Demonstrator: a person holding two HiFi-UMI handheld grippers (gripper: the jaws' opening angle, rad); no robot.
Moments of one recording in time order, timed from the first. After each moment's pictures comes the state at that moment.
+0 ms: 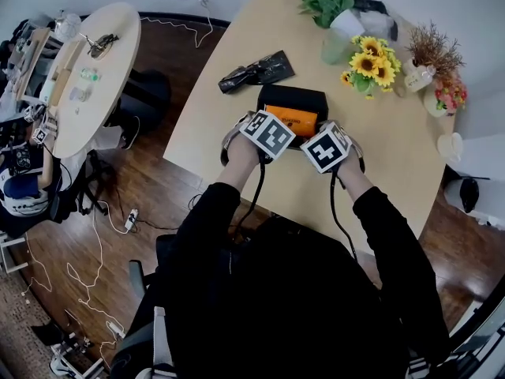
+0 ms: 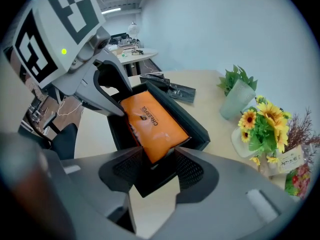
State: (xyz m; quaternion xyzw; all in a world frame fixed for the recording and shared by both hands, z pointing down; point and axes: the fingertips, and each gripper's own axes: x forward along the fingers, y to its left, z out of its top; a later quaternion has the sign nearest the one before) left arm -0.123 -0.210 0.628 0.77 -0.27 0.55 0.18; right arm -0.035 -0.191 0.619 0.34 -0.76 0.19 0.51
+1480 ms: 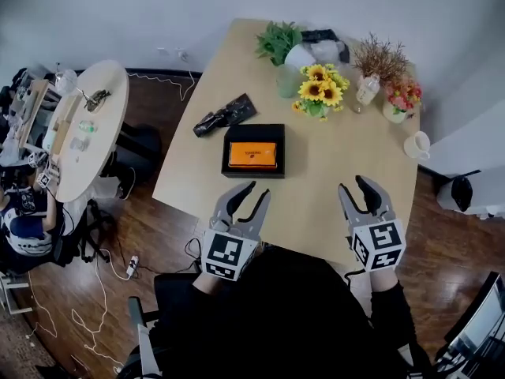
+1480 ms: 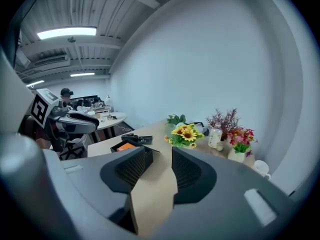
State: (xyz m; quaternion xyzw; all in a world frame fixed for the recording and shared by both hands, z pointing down) left arm -0.057 -0.072 0.411 0.91 -0.37 0.17 0.06; right arm 0.130 -0.053 0.422 0.58 -0.78 0.15 0.18
